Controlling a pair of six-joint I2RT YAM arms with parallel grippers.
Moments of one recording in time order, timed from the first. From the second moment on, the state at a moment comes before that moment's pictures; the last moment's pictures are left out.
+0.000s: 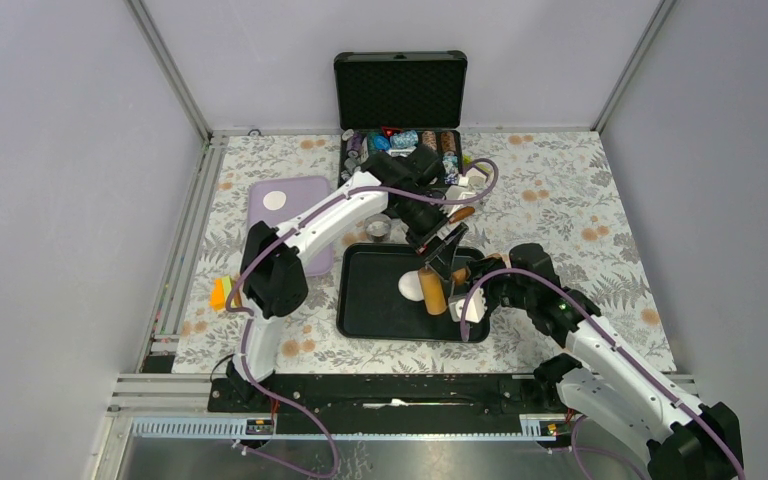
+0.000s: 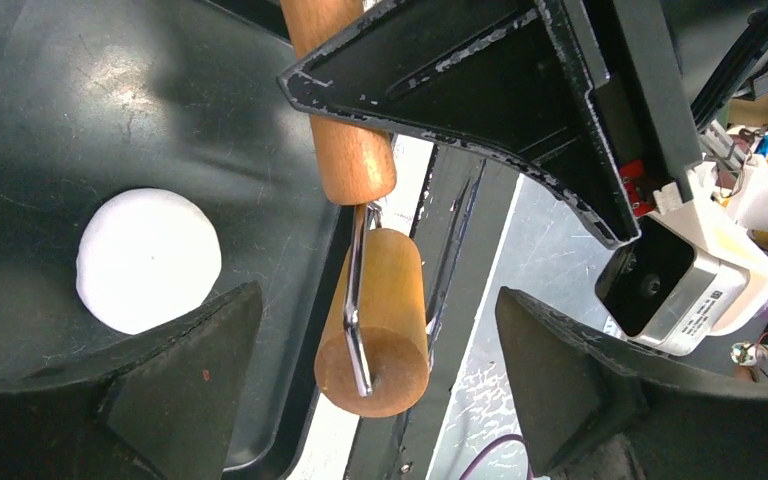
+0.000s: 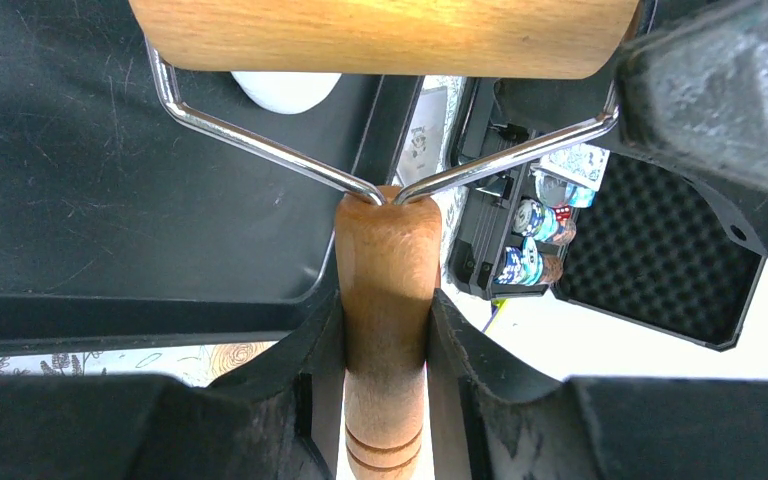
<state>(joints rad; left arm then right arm) -0.79 2.07 2.02 -1.18 0.78 0.14 0.50 0.80 0.50 -0.37 -0.39 -1.53</state>
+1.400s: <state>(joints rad) -0.74 1.90 1.93 -1.17 0.67 0.20 0.53 0.85 0.89 -0.41 -0.43 -0.93</state>
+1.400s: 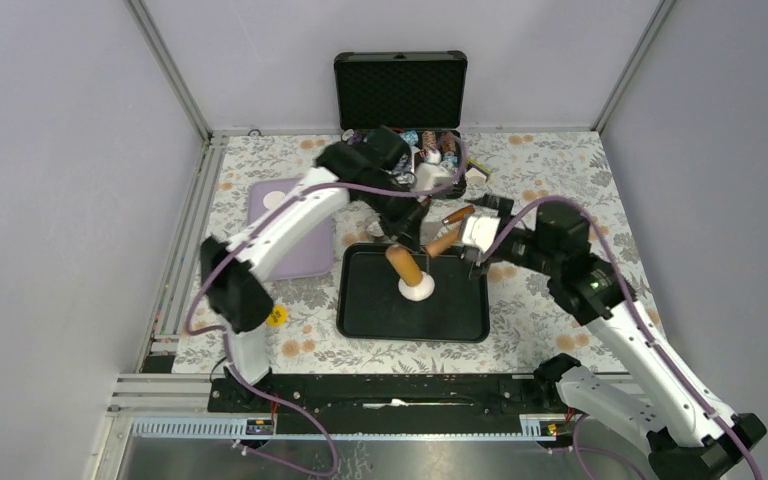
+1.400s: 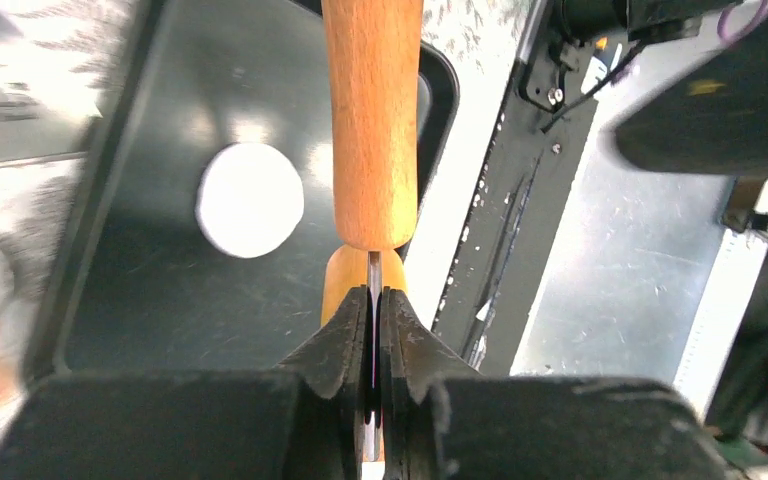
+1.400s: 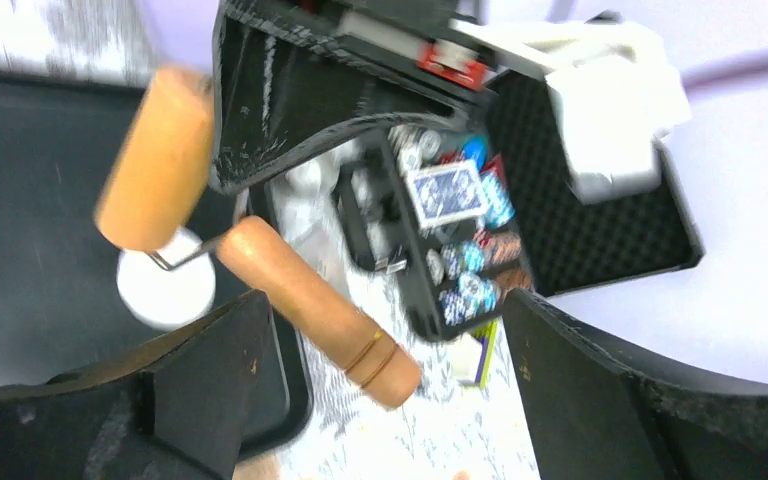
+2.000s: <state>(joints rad) -0.54 1.38 1.61 -1.13 0.83 0.42 0.45 1.06 1.24 -0.44 -0.92 -0.16</state>
